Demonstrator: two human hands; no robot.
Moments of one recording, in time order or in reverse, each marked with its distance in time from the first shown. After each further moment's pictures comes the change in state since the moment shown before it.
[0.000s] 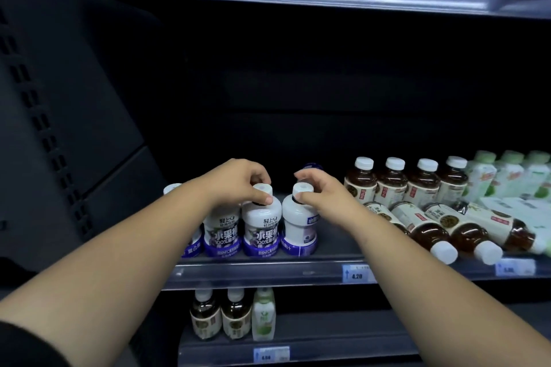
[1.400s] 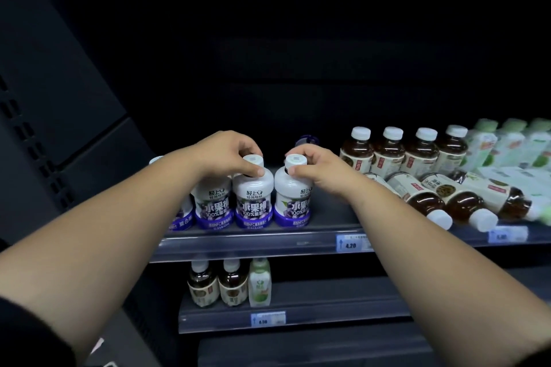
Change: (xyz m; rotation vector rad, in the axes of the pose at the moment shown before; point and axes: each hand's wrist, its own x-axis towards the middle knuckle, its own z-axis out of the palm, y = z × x) left_hand -0.001 0.004 0.002 -0.018 -0.038 -0.036; right_hand 0.000 0.005 -0.009 0.088 -0.114 0.036
